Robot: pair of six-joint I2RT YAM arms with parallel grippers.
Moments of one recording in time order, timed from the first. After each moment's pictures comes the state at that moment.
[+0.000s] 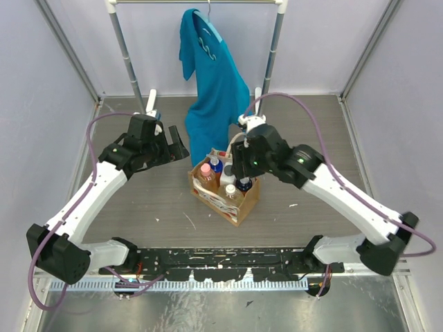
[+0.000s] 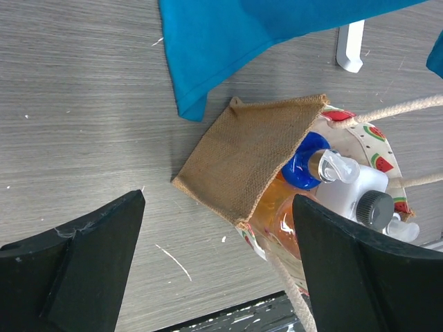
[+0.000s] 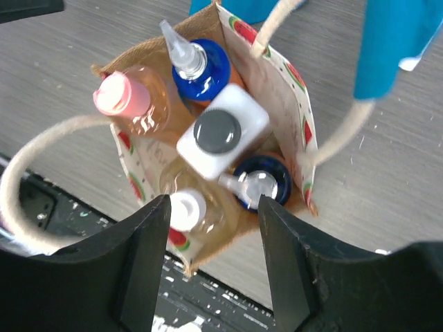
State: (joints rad) left arm -0.43 1.24 1.16 -0.67 0.04 -0.60; right arm 0.83 1.21 1.35 -0.87 0.13 0.42
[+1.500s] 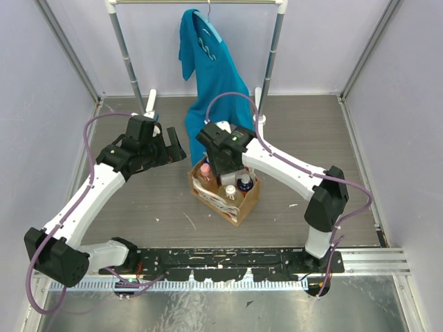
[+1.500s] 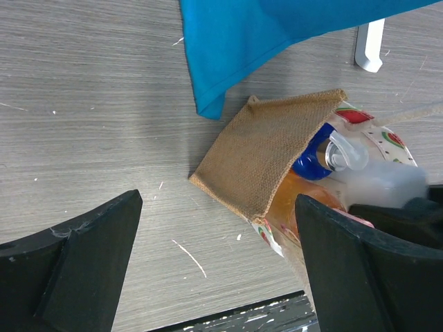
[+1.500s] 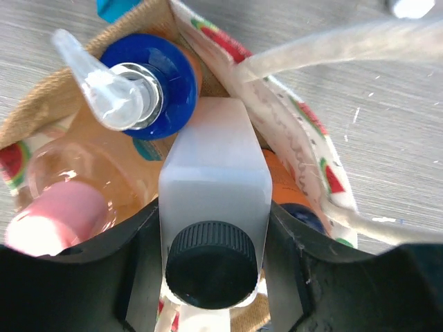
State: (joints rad) left arm -0.43 1.21 1.16 -0.71 -0.01 -0.57; right arm 0.90 1.78 1.67 -1.07 0.31 0.56
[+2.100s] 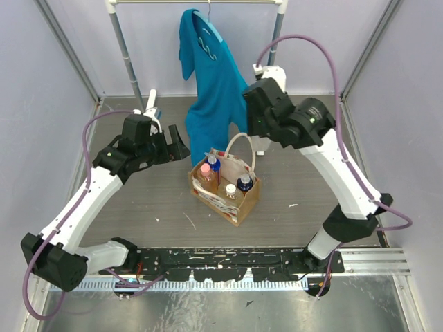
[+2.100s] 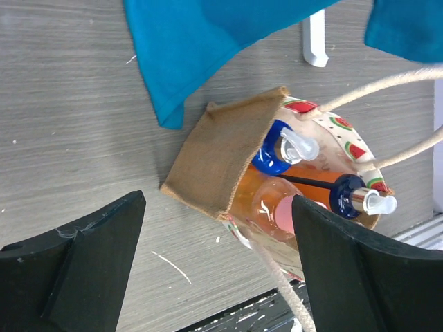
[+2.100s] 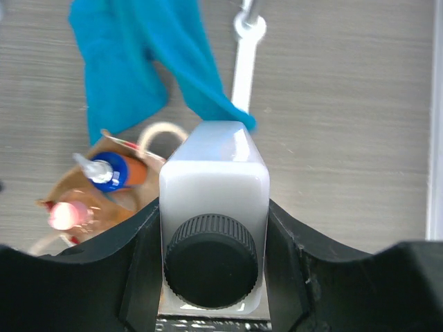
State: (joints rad) left arm -0.43 1.18 1.16 -0.65 0.08 -0.54; right arm 0.84 1.66 2.29 -1.39 0.61 0.47
